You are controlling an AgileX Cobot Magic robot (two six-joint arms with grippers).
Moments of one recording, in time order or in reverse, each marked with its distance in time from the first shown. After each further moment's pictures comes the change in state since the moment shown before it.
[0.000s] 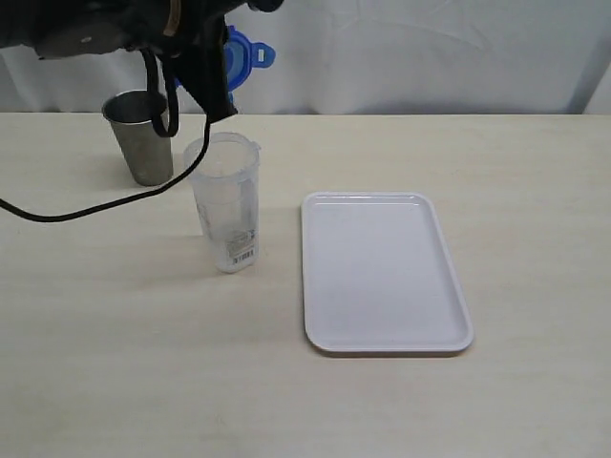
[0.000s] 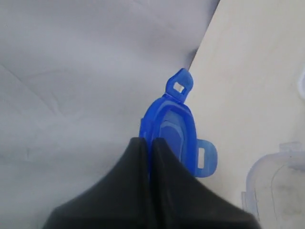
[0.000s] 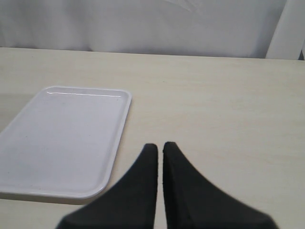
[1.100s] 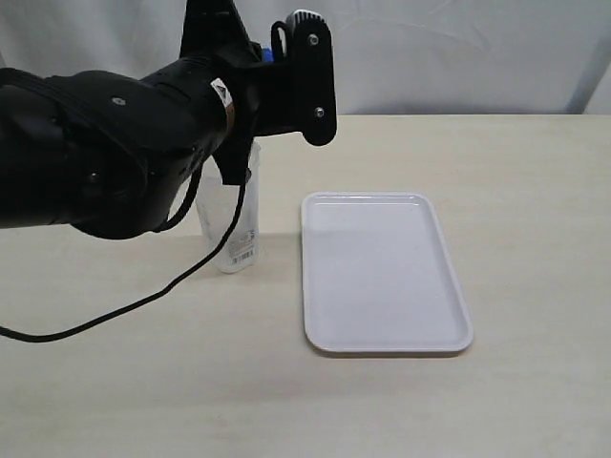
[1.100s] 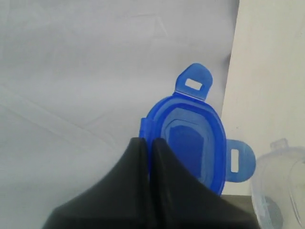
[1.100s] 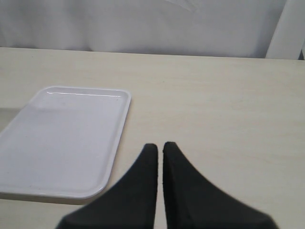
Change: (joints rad) left arm -0.216 -0.024 0.275 0.840 0.169 -0.577; right arm 0.000 0.000 0.000 0.000 0.000 0.000
